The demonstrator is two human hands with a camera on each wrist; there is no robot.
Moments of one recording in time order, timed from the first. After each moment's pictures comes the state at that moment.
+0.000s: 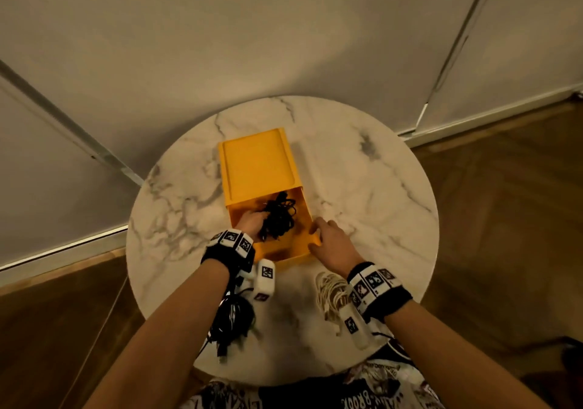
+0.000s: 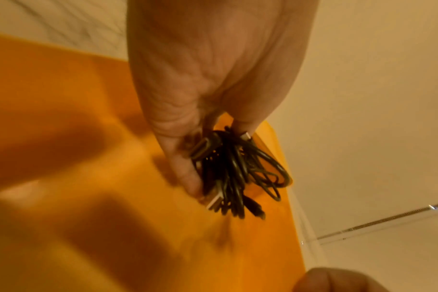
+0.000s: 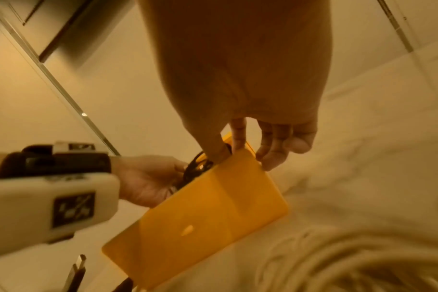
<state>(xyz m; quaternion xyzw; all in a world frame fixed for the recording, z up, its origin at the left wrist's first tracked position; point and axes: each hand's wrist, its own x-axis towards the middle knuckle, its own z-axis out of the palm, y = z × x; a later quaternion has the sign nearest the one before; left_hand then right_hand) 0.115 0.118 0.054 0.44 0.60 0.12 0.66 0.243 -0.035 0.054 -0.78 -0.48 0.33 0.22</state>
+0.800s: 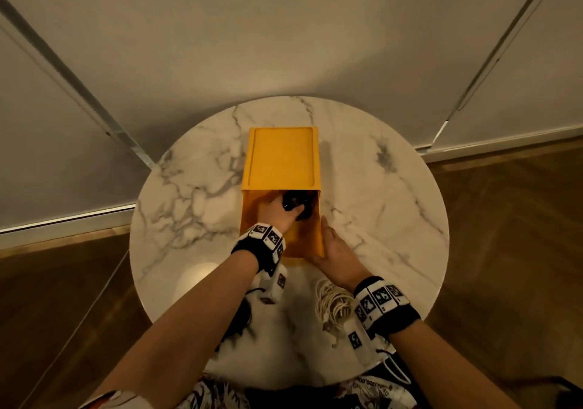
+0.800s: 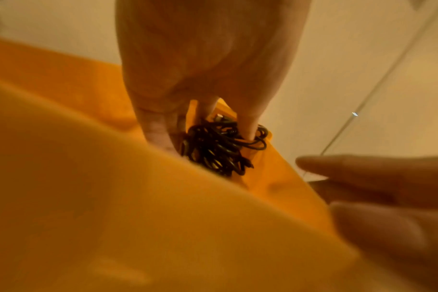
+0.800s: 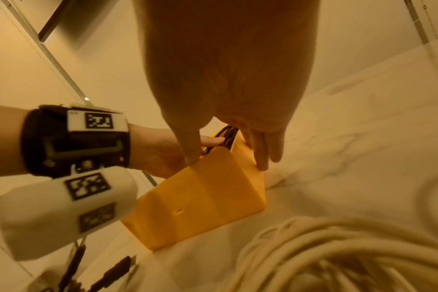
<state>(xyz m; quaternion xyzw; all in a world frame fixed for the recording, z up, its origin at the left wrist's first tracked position) 0.144 0.119 0.035 0.71 0.57 0.03 0.42 0.239 -0.035 0.063 -0.73 -0.53 0.36 0.21</state>
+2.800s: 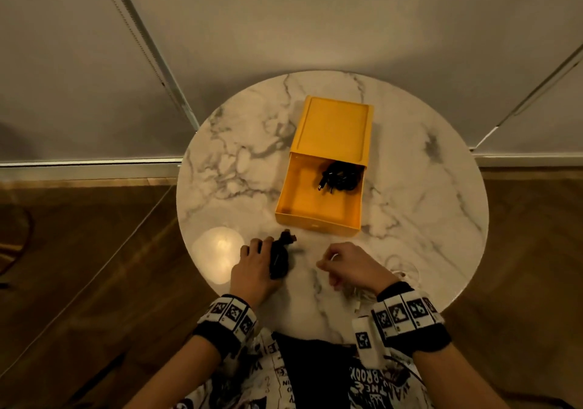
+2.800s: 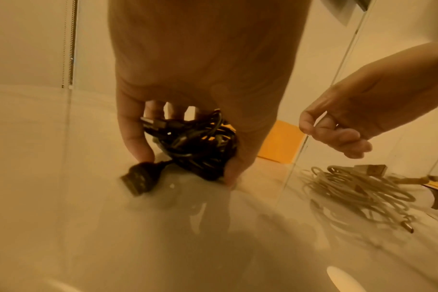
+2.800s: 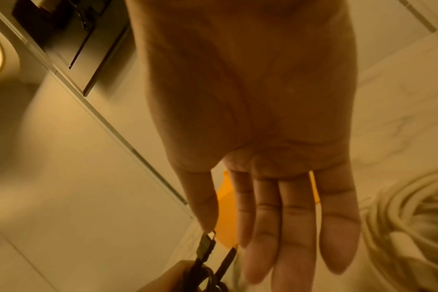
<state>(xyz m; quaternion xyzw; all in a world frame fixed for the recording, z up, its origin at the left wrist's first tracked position) -0.032 -0.025 0.036 0.77 0.58 -0.09 0.25 0.183 -0.071 0.083 -0.68 -0.45 0.56 0.15</state>
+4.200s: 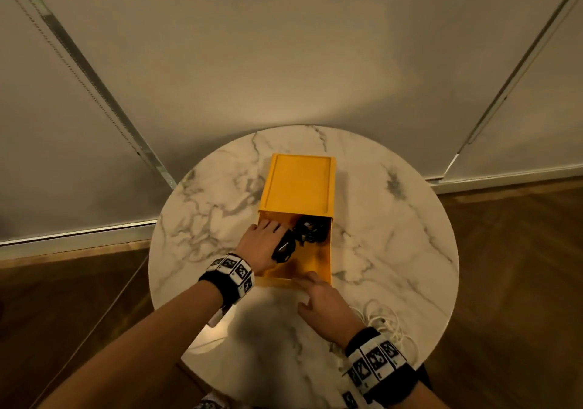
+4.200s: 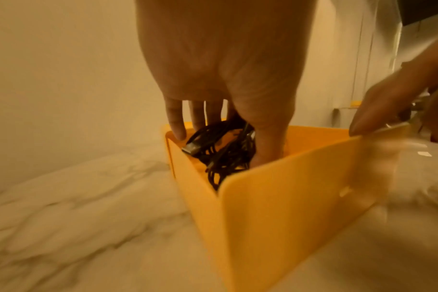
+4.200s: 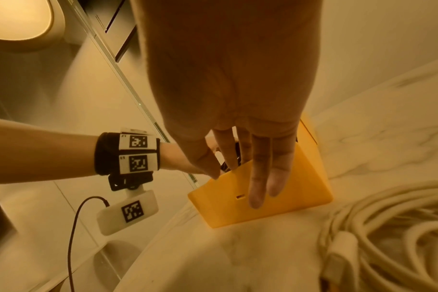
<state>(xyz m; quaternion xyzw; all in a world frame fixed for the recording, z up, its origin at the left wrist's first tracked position) 0.069 0.116 0.064 0.93 0.34 -0.12 0.01 0.187 -0.063 0.069 -0.68 -0.63 0.34 0.18</state>
